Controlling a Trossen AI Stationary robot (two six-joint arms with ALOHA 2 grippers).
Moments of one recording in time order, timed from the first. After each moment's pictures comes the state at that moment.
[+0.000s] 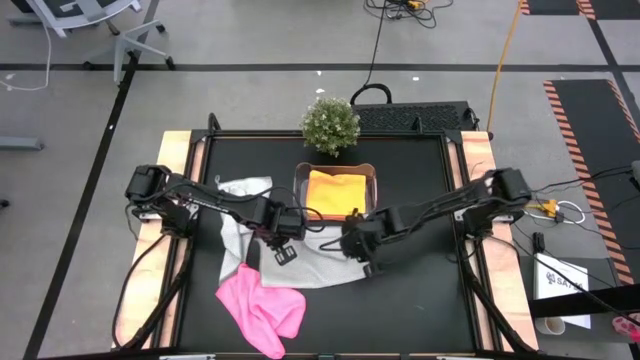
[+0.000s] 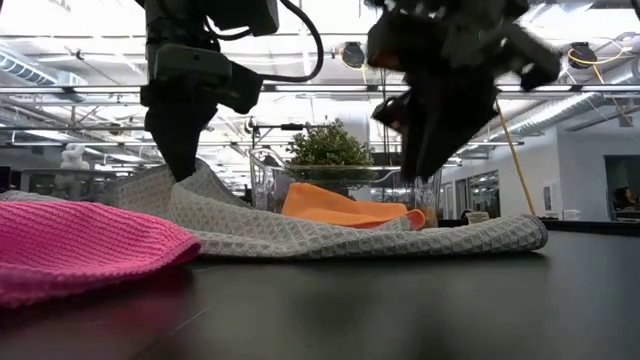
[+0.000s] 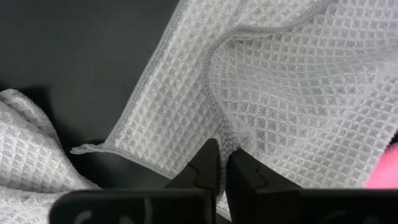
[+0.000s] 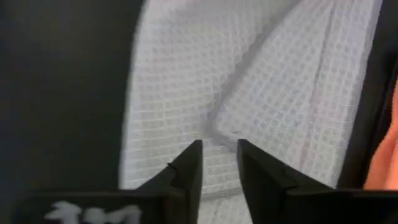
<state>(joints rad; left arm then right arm) -0.14 1.70 1.17 -0.91 0.02 -0.68 0.19 1.69 1.09 -0.51 -0.08 -0.09</state>
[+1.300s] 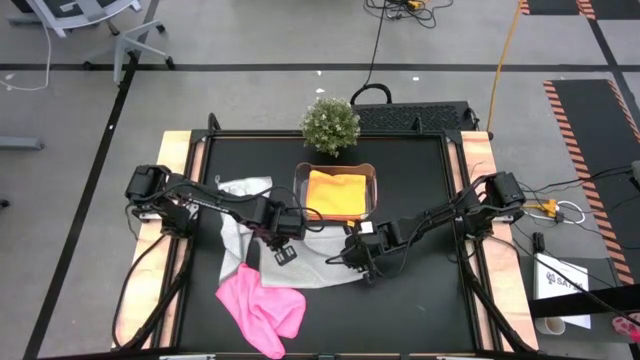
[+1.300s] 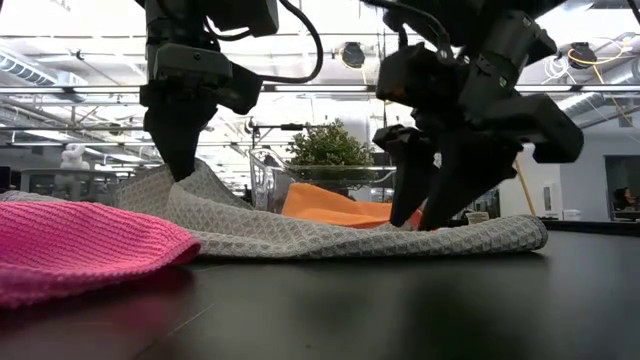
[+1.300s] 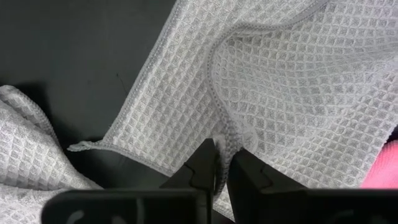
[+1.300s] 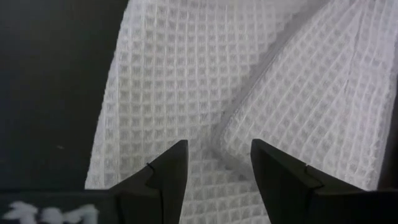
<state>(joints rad) -0.14 1.70 1.17 -0.91 0.03 -0.68 0.25 1.75 0.93 -0.21 0.02 -0.14</state>
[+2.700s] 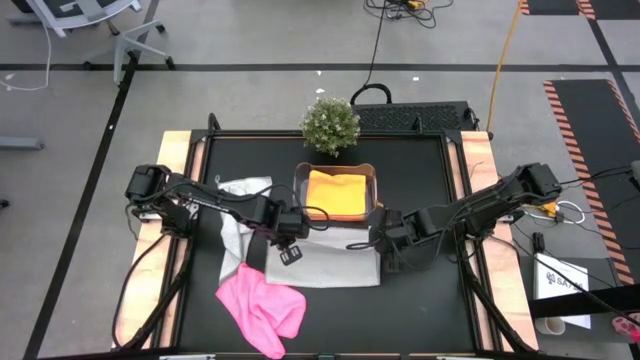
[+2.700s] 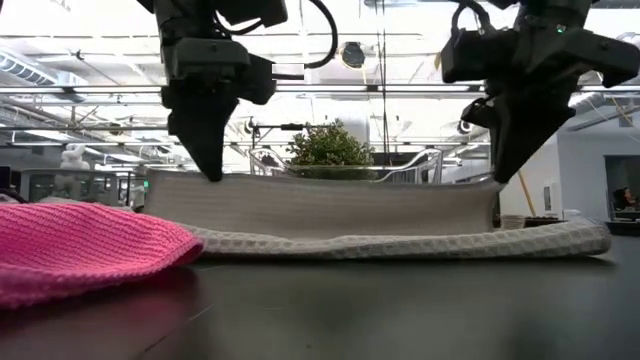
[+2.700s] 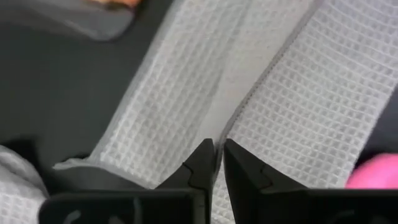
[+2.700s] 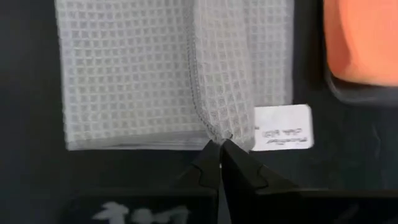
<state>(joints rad) -0.13 1.70 1.17 -0.79 -0.01 -0.60 0.28 1.44 0.87 -0.67 0.11 0.33</state>
